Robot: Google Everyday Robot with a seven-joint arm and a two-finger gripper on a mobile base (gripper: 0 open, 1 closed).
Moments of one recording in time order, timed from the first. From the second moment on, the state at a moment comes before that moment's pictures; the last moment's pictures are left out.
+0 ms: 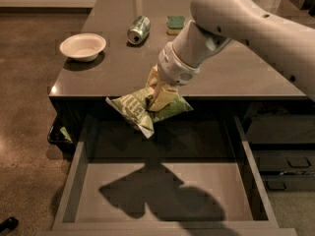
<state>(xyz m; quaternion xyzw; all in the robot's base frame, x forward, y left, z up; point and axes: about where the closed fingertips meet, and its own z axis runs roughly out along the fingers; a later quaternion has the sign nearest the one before) 0.548 0.003 0.849 -0.78 0.56 0.14 0.25</state>
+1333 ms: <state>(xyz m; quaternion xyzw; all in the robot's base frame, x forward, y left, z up) 0.569 0.012 0.834 -0.81 0.53 0.11 0.24</state>
